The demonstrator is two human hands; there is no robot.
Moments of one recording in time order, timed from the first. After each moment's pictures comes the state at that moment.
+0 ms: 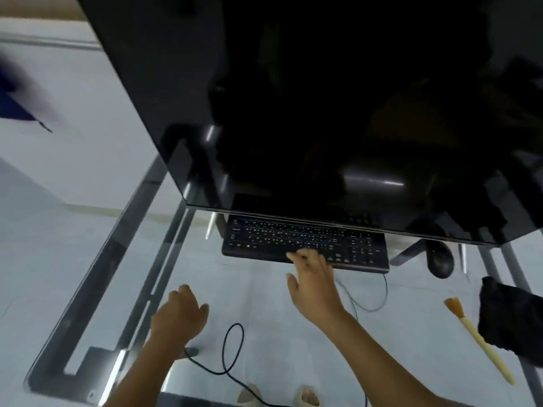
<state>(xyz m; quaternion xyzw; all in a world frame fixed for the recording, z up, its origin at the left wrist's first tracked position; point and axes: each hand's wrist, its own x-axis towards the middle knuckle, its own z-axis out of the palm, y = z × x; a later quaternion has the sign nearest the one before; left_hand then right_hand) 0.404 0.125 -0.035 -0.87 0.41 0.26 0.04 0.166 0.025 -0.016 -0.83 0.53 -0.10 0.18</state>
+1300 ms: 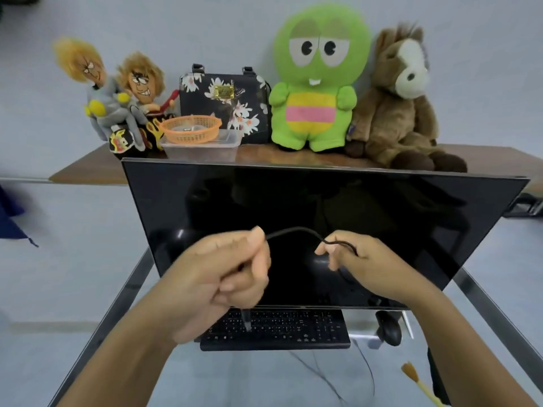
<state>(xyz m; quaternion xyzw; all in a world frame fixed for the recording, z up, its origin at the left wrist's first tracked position) 0.326 0.094 0.314 -0.25 0.54 0.65 -0.47 0.081 0.002 0.290 -0.80 0.47 -0.21 0.30</state>
